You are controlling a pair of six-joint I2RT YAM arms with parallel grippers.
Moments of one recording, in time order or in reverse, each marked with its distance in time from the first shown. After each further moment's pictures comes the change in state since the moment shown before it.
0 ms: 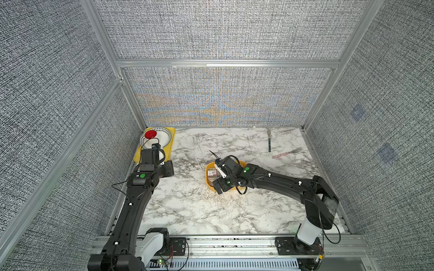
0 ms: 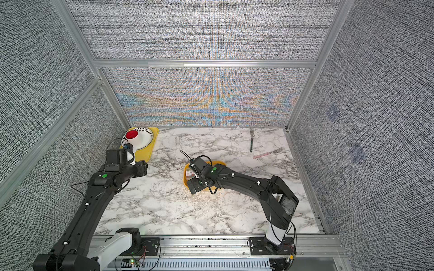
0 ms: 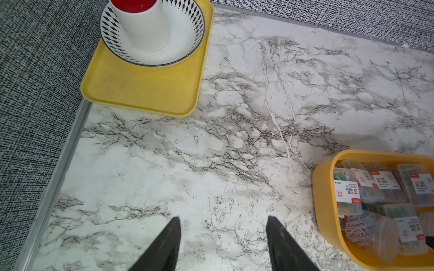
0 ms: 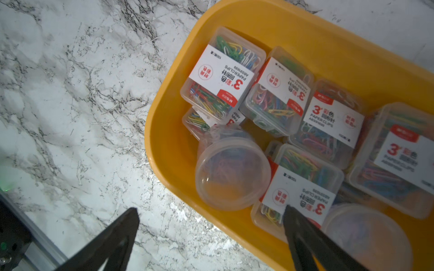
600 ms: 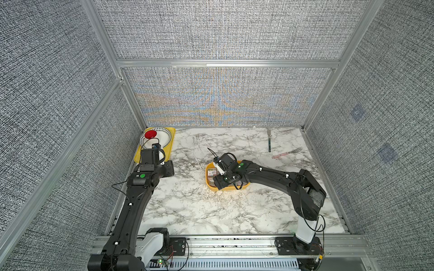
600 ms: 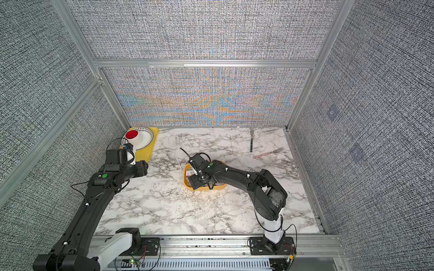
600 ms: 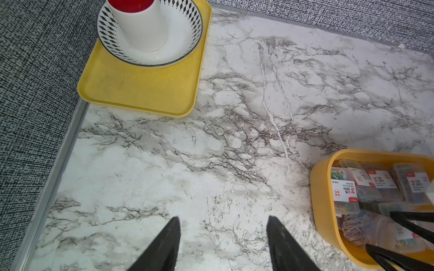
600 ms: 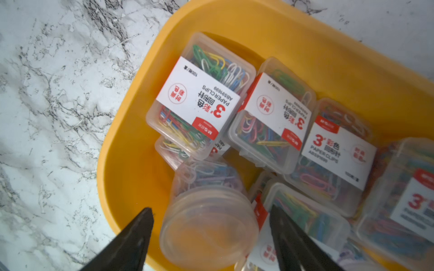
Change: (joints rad) left arm 0.000 -0.001 0.000 0.002 0.017 0.000; right arm -0.054 0.132 0.076 0.011 -0.031 -0.048
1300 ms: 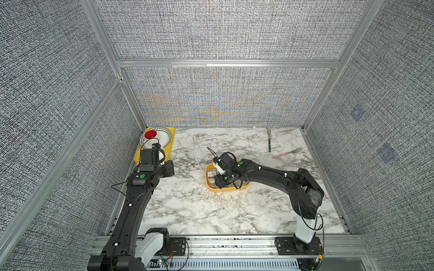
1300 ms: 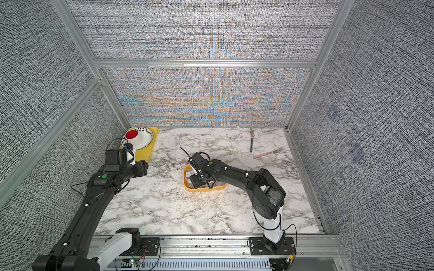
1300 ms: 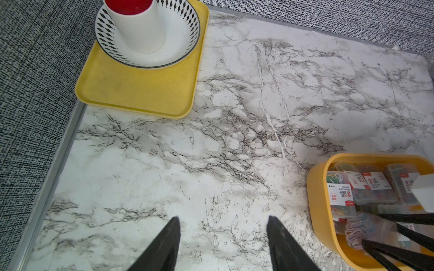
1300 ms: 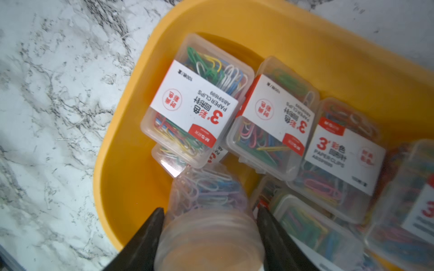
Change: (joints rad) left arm 0.000 -0.007 0.000 0.002 0.006 -0.001; right arm -0.002 0.002 0.039 -0.049 -0.027 0.005
